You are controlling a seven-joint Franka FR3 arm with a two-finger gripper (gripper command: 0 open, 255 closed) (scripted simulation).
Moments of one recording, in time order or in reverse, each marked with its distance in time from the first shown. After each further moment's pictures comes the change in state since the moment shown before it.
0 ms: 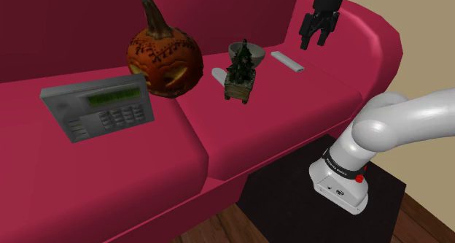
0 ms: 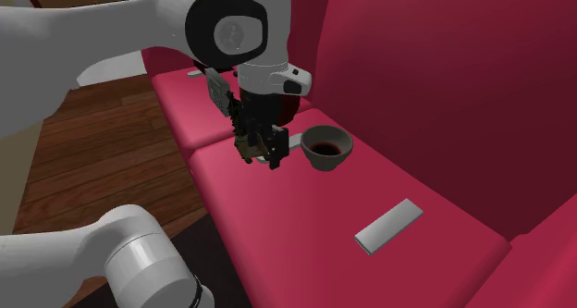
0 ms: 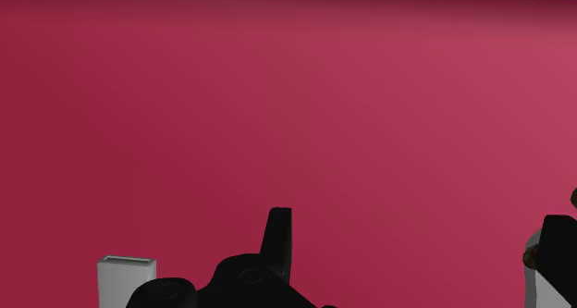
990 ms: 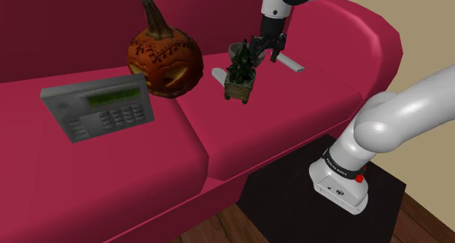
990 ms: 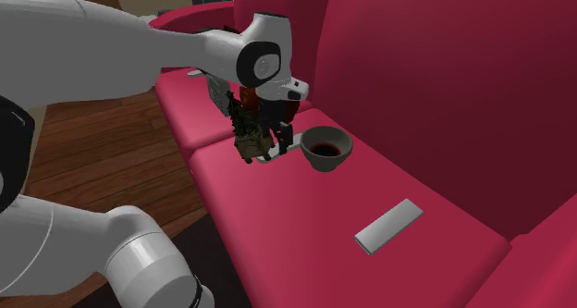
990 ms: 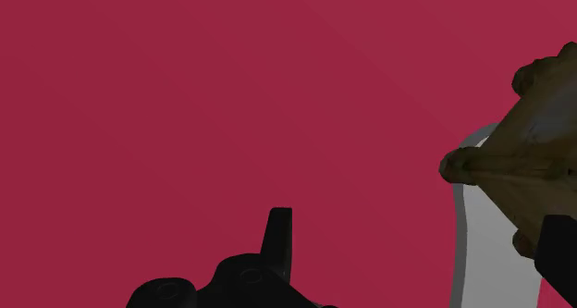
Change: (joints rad) arm 0.055 0.319 0.144 -0.008 0.081 0.369 0.196
